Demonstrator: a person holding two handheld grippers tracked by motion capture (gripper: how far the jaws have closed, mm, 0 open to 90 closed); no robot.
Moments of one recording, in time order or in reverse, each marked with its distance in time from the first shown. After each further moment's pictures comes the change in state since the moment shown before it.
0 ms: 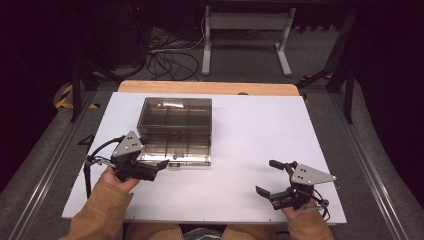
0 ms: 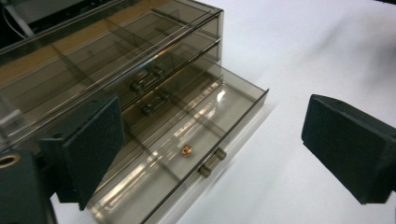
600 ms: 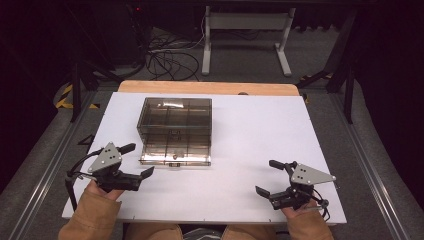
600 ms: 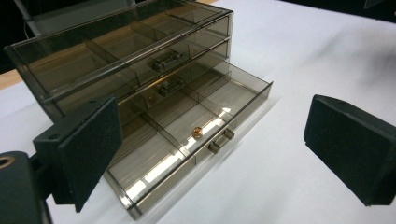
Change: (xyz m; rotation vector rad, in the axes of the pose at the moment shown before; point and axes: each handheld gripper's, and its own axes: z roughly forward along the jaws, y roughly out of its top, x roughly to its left) left arm 0.006 -0.041 -0.029 -0.111 0.005 -0.038; right arm 0.000 0.000 0.001 0.001 -0.001 -0.001
